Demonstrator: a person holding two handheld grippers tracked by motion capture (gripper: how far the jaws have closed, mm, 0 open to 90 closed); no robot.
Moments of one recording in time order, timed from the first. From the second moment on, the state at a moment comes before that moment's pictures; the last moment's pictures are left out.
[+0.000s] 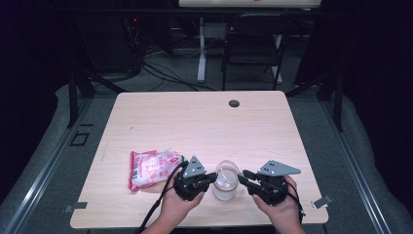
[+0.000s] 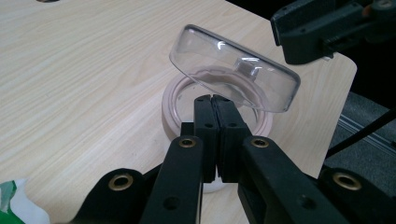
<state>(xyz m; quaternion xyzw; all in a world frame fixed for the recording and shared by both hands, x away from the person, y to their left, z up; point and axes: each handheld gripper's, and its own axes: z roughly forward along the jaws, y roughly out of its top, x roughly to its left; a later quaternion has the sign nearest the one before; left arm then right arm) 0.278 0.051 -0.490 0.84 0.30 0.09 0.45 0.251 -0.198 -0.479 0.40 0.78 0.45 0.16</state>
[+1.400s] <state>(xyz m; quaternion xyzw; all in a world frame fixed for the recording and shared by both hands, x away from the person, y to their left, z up) 0.288 0.042 -0.484 0.83 0.30 0.12 0.45 0.241 -0.185 -0.478 0.37 0.80 0.44 0.18</state>
